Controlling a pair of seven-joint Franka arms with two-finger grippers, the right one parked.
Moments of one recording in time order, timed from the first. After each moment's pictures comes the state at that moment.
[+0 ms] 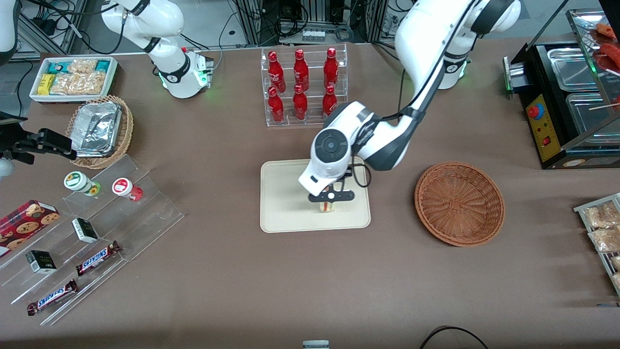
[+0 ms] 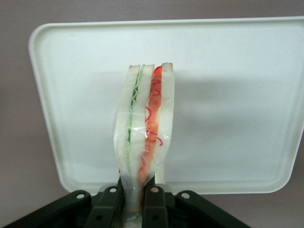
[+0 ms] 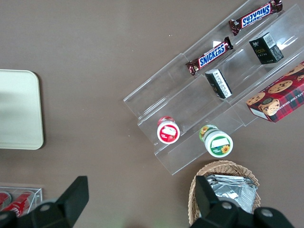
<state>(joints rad) -0.64 0.71 -0.13 -1.35 -0.04 1.92 -0.74</state>
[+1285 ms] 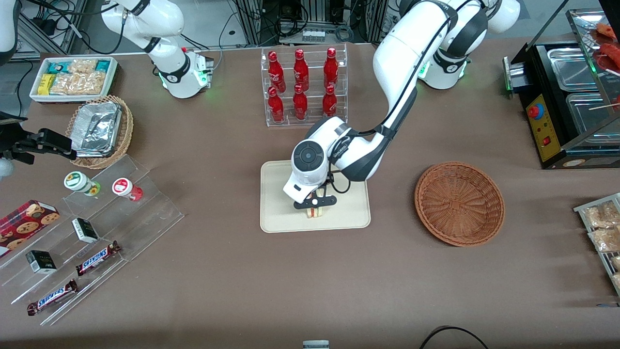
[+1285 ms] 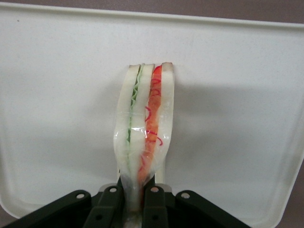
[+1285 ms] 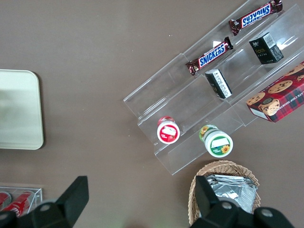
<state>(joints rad) -0.69 0.85 -0.13 -1.26 -0.02 1.99 -0.88</state>
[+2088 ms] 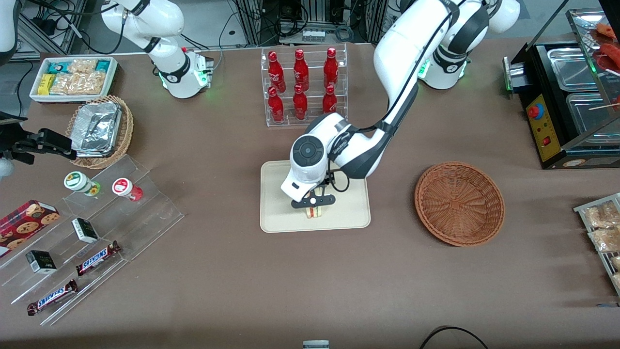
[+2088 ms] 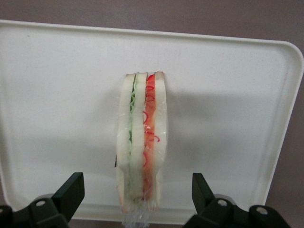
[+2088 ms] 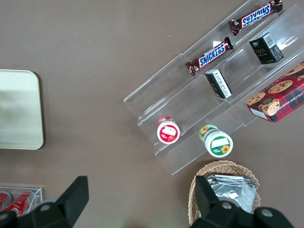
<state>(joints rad) -0.69 0.80 -0.12 -1.25 -0.02 1.97 -0.88</state>
